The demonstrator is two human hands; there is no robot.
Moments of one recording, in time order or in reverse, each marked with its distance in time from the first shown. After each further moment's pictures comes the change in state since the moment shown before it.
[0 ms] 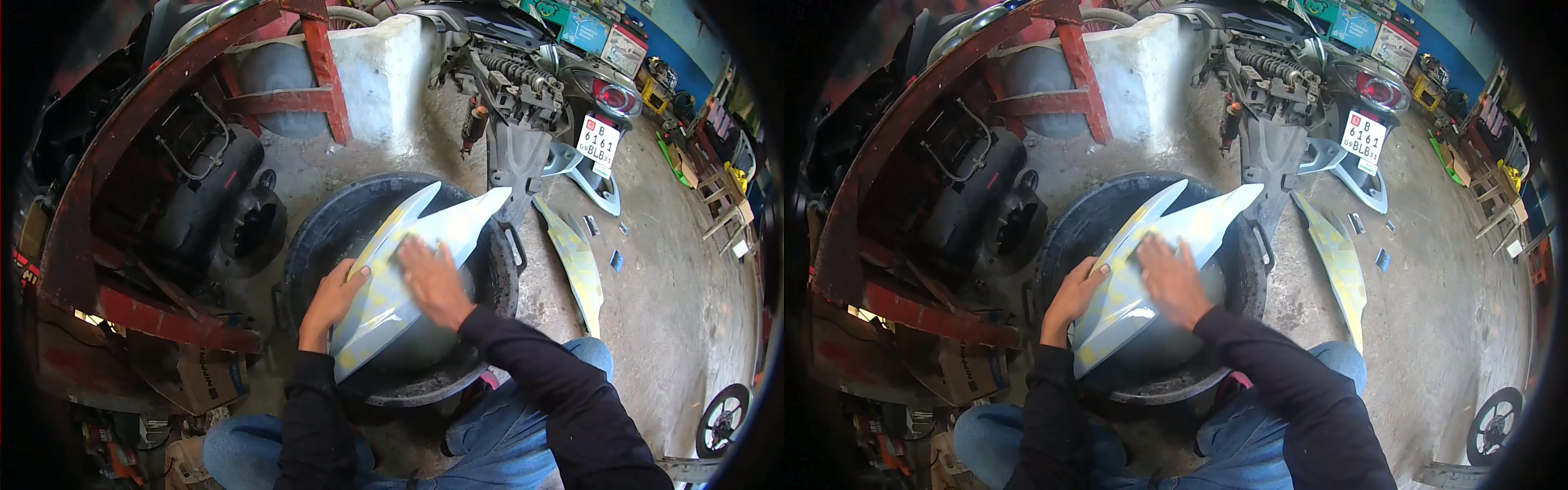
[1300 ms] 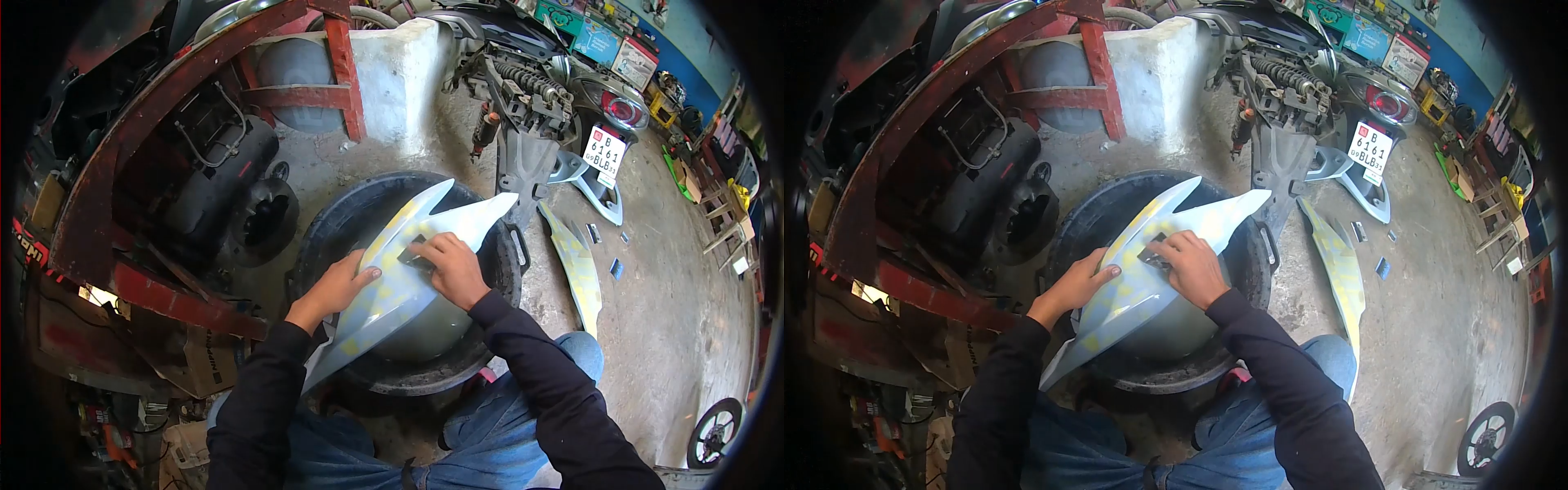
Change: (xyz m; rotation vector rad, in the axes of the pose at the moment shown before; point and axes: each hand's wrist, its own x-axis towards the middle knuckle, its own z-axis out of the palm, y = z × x) left_hand -0.006 0.010 -0.032 0.253 -0.212 0.159; right_hand 0.026 -0.005 -0.055 0.173 0.150 -0.054
